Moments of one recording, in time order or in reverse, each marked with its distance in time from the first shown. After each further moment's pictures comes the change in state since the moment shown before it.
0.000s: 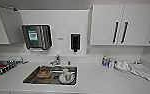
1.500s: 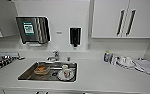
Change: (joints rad) left arm -0.007 0.000 -0.008 0.000 -0.003 0.000; right arm 0.126 -0.279 0.324 0.003 0.036 0.119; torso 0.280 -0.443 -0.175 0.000
